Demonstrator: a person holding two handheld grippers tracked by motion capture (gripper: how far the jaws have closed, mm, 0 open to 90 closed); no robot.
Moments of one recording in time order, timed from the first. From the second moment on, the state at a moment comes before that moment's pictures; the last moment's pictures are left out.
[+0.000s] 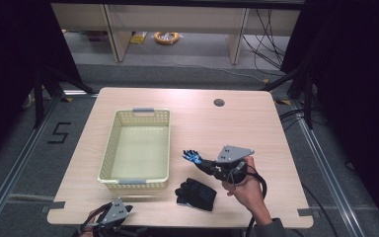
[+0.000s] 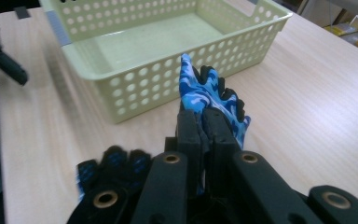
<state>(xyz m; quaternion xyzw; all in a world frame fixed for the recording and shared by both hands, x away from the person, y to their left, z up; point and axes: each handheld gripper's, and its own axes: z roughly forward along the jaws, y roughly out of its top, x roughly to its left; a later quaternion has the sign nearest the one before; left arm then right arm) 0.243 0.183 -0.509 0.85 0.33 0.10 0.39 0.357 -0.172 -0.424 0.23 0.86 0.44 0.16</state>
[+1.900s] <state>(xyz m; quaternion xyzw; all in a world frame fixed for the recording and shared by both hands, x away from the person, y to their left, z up) 0.244 0.185 -0.509 0.86 0.33 0.10 0.38 0.308 -0.158 -0.481 0.16 0.92 0.36 0.07</state>
